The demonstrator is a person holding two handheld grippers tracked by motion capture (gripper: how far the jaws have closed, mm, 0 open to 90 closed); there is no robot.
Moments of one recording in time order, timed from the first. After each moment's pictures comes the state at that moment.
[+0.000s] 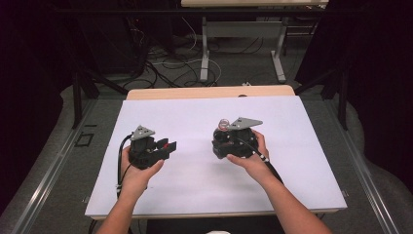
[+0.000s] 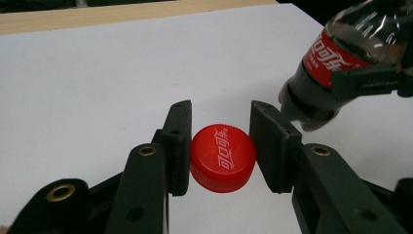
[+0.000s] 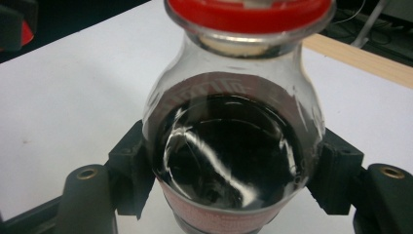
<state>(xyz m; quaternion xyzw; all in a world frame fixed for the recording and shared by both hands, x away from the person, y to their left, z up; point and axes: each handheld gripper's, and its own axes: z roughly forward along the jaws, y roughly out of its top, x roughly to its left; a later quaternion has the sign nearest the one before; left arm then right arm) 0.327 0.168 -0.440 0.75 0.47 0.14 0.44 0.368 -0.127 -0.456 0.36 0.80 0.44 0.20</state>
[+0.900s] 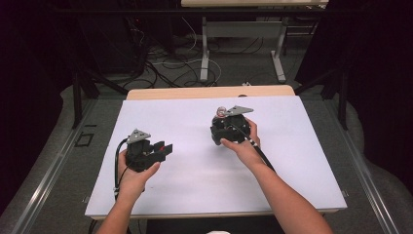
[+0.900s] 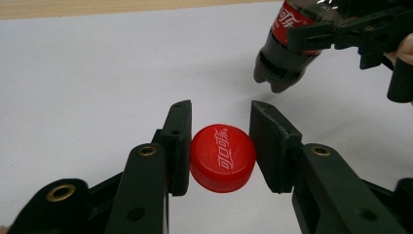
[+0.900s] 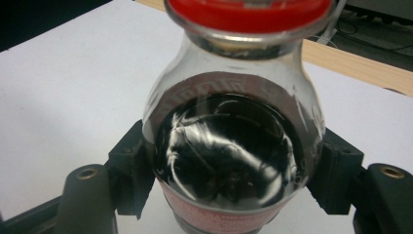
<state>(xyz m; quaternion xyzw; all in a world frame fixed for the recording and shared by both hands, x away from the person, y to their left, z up) 0.327 0.180 -0.453 0.74 0.48 0.14 0.45 0.425 -0.115 -0.476 0.41 0.77 0.43 0.22</state>
